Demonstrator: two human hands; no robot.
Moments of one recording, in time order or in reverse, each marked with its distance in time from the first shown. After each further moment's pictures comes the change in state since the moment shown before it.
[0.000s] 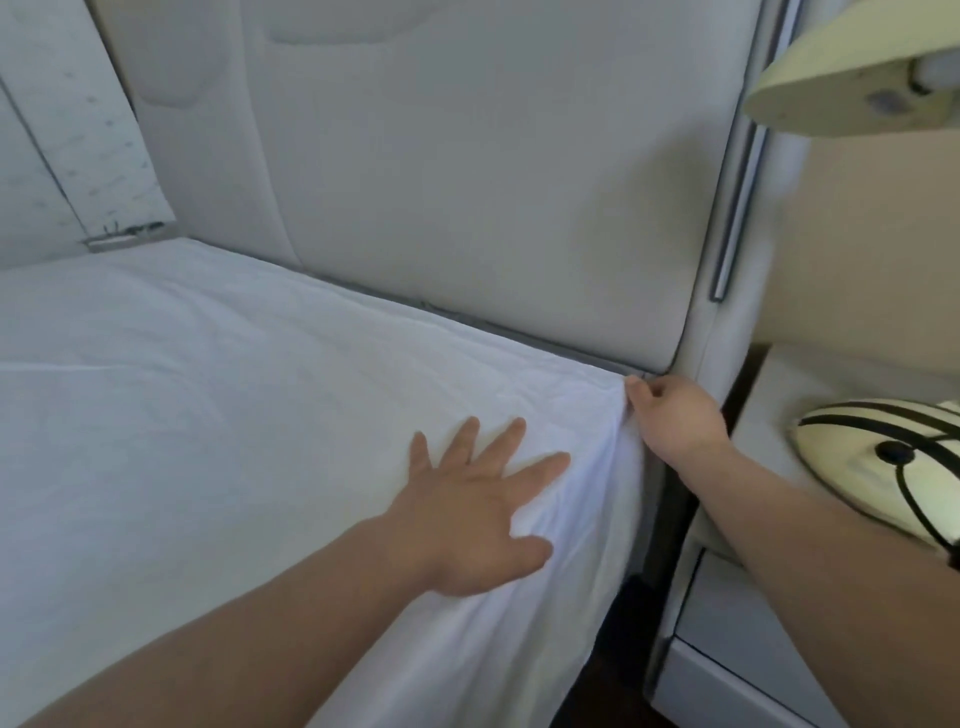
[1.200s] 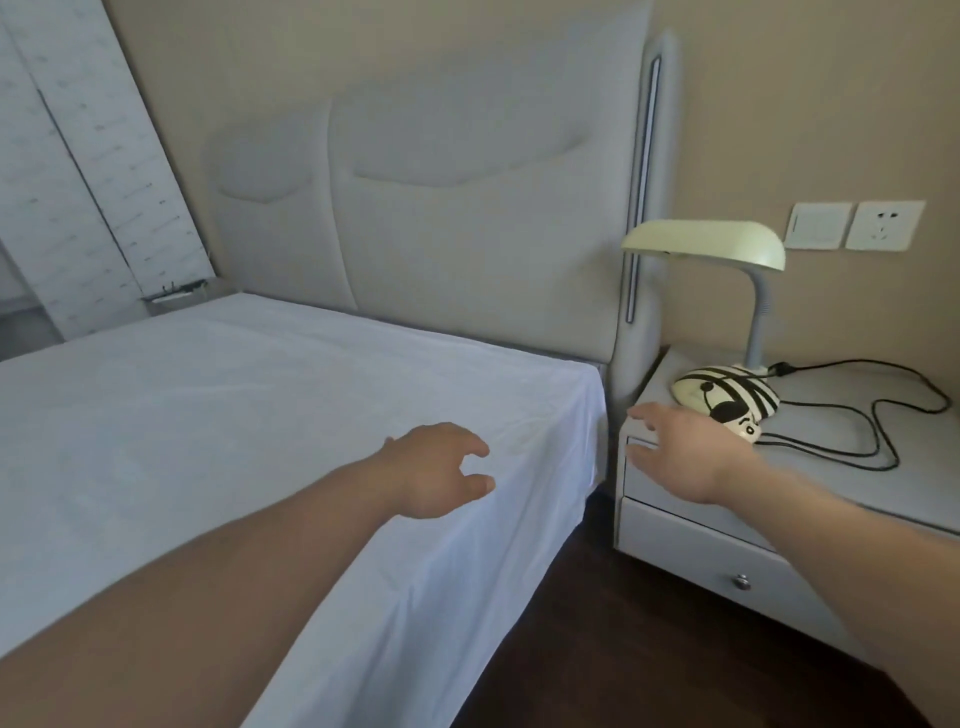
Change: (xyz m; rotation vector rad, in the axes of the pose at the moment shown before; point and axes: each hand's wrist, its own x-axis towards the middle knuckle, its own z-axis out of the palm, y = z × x) left_hand -0.325 0.020 -0.129 -0.173 -0.016 -0.093; right_hand -0.363 -0.108 -0.225 -0.455 -0.289 -0.200
